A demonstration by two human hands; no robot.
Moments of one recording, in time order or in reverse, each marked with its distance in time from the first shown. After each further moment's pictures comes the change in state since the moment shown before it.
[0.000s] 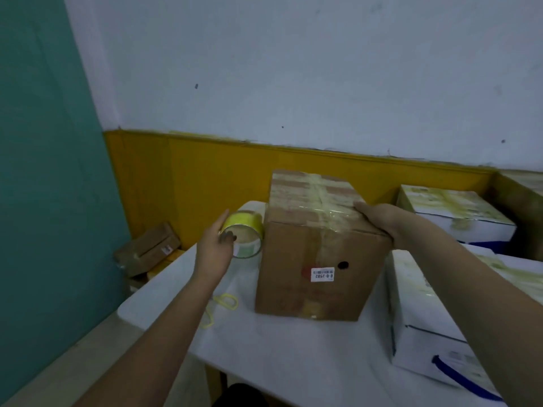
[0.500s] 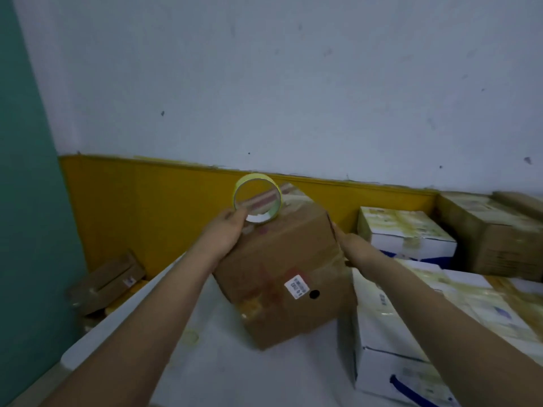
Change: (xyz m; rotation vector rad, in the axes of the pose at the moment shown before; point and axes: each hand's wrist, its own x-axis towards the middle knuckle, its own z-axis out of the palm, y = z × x) left_hand 0.022 0.130 0.034 0.087 -0.214 -0.097; right_hand -0.001 0.030 -0.017 -0.101 0.034 -0.189
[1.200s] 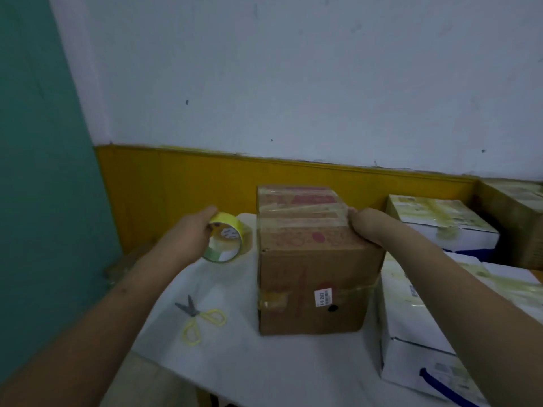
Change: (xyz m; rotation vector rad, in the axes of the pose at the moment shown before) left_hand -0.008 -0.069 -0.080 0.668 -0.004 0.182; right_hand -0.018 -0.062 0.008 -0.400 0.024 0.073
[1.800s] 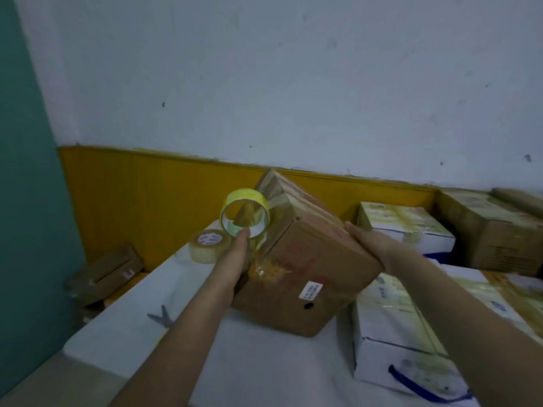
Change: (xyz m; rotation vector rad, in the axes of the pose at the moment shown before) left_hand -0.002 0.089 0.086 -1.237 -0.201 -0.489; right_hand 0.018 0.074 -0.004 0.553 -0.066 0.100
